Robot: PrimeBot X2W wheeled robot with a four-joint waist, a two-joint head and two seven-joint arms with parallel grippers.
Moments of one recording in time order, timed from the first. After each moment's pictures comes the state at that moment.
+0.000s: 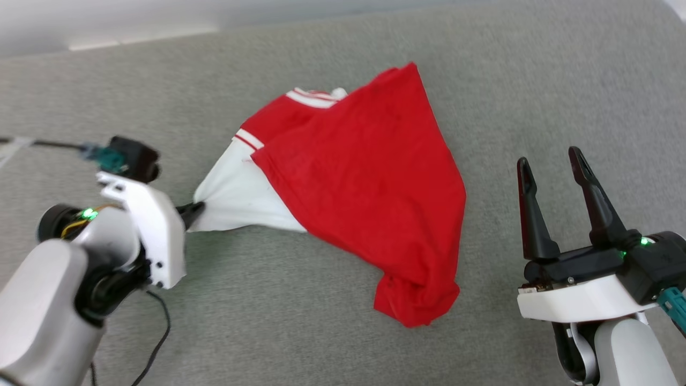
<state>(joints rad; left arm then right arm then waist) -0.51 0.59 -0.39 0.16 -0.77 -0.09 0.64 -0.18 -0.05 0.08 -0.06 0.09 0.13 -0.26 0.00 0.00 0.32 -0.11</state>
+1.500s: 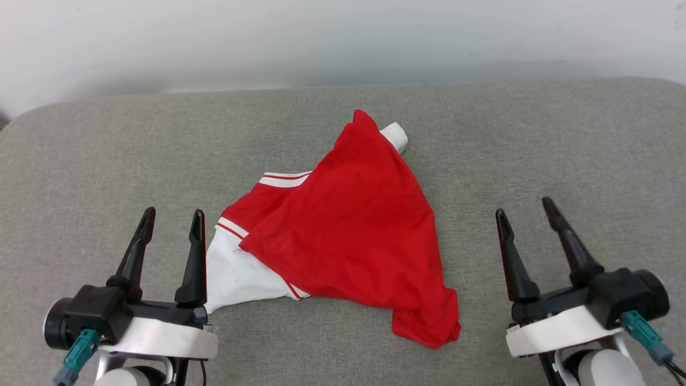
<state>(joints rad) -0.04 0.26 -0.10 -0.09 -0.32 -0.02 -0.26 -0.09 -0.06 0.09 0.02 0.04 0.13 -0.26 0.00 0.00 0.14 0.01</state>
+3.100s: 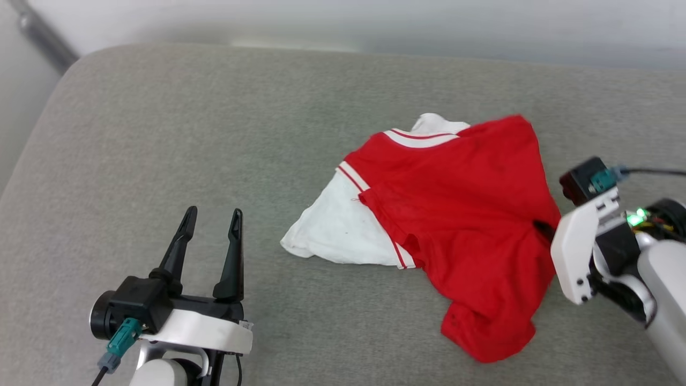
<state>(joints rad) -0.08 0.08 -0.06 0.00 -0.21 -0.13 -0.26 -0.58 -0.54 0.59 0.38 0.57 0.13 0.51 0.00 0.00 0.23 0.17</state>
